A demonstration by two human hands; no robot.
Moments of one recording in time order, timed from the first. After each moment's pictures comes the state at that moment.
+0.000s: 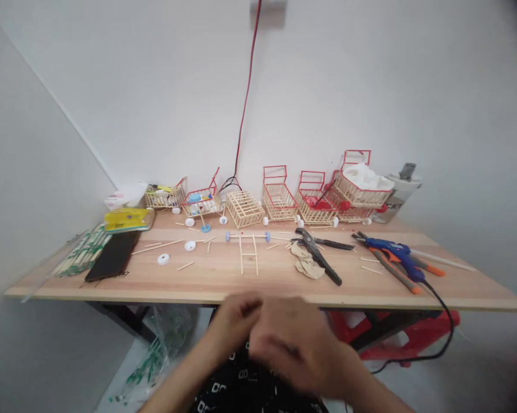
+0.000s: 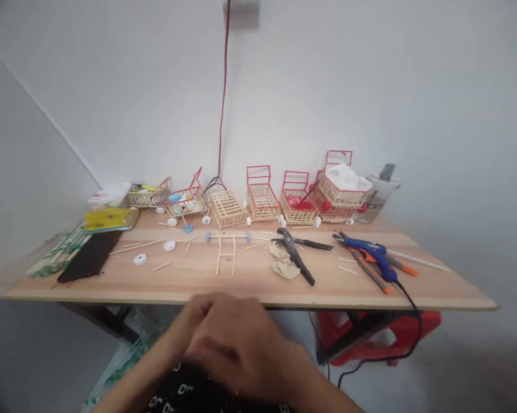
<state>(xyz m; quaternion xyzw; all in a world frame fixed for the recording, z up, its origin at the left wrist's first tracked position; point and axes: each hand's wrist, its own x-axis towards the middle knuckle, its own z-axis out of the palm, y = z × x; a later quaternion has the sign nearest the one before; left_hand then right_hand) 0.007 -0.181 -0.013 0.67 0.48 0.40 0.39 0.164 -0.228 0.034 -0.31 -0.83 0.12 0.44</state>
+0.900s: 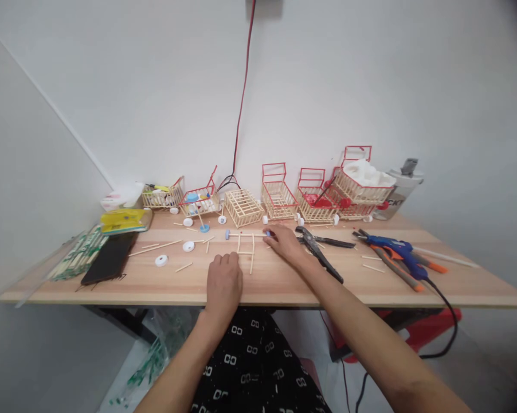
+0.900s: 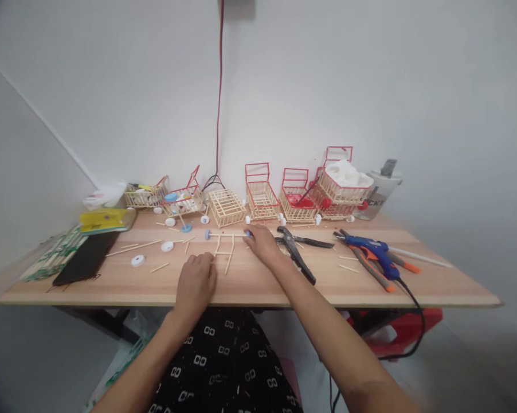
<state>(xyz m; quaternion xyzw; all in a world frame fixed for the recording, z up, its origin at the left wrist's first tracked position) 0.015 -0.122 -0.033 0.80 0.55 0.22 -0.10 0.223 -0.036 -0.037 -0.53 -0.78 0.05 0.33</state>
